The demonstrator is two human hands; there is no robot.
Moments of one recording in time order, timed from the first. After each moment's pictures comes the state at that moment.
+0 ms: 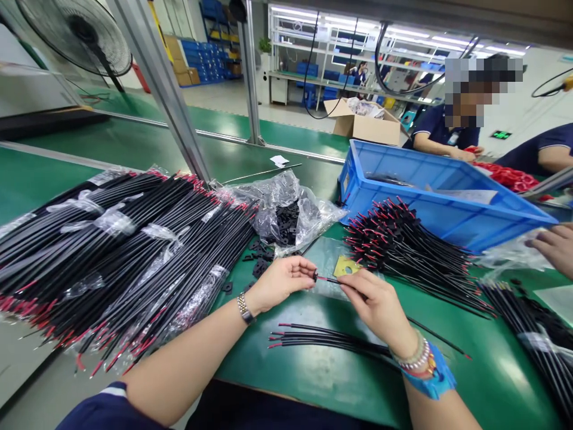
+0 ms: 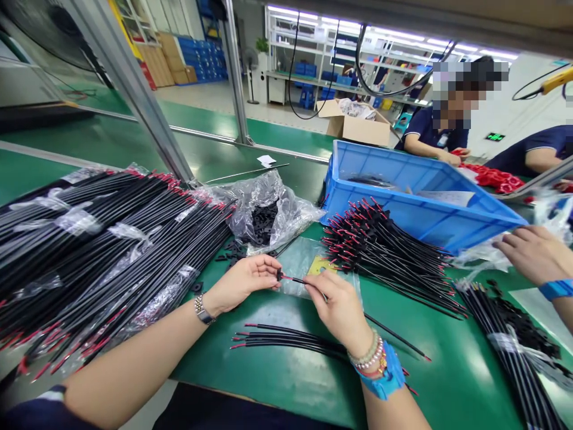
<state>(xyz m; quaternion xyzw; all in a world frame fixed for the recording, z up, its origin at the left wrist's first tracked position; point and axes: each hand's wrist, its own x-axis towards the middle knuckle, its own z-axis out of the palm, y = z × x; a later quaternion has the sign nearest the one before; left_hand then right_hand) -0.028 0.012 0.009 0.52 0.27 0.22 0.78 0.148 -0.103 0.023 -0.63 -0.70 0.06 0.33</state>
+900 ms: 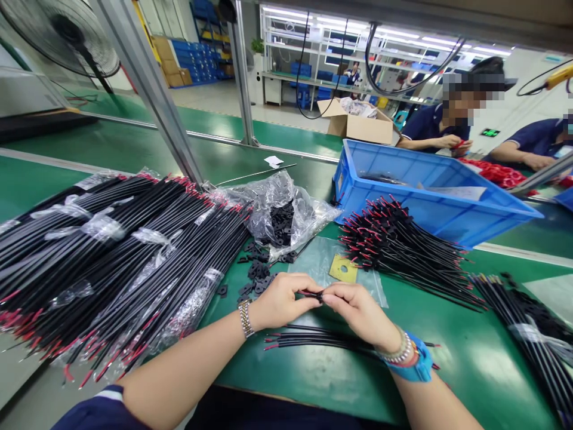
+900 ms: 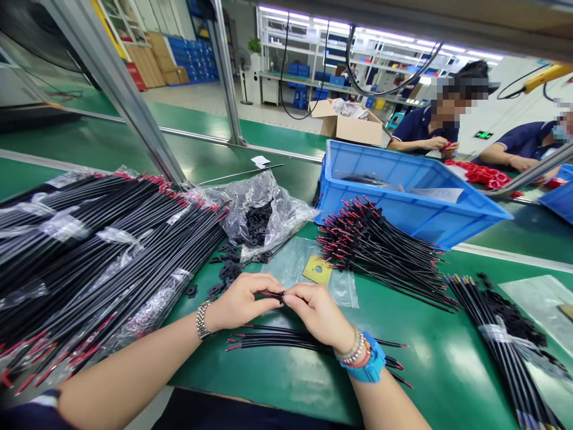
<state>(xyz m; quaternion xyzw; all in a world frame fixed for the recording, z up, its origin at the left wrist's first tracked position) -0.029 -0.003 0.011 0.83 0.14 0.25 0.48 0.128 -0.098 0.028 -0.60 -0.65 0.33 0.33</state>
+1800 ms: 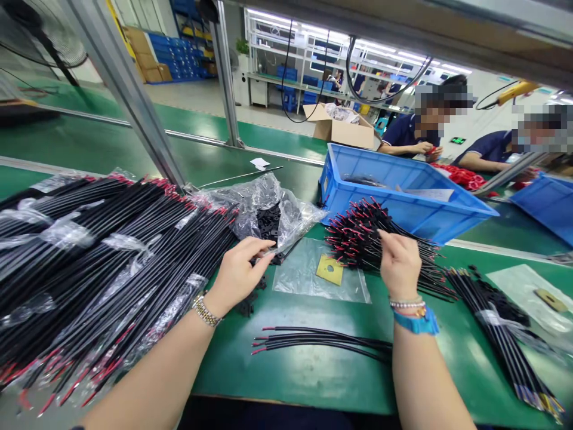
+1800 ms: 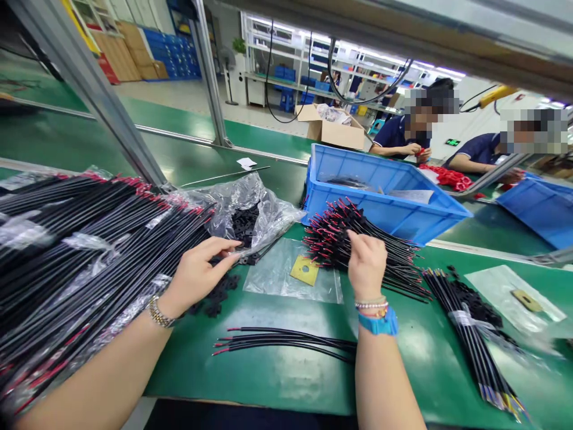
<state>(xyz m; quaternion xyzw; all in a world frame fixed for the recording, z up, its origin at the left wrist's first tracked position) -0.052 0.035 0.028 0.84 0.31 0.37 0.25 0.244 -0.088 0.013 -0.73 -0.53 -0.28 0.33</state>
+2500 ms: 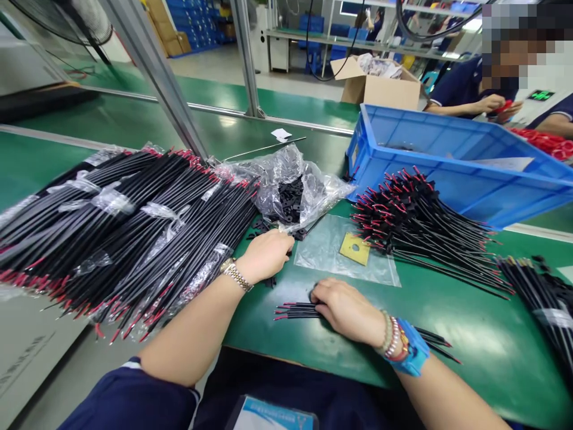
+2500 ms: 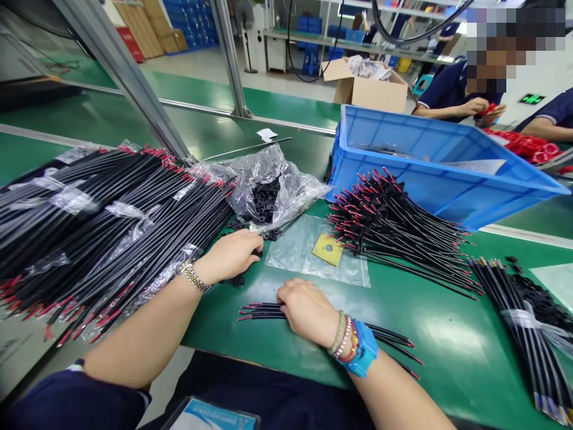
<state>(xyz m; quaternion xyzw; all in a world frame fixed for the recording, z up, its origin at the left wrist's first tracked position) -0.051 0.037 0.012 0.96 0.28 0.00 0.06 0.097 -0.105 0.006 -0.60 -0.76 0.24 0.03</state>
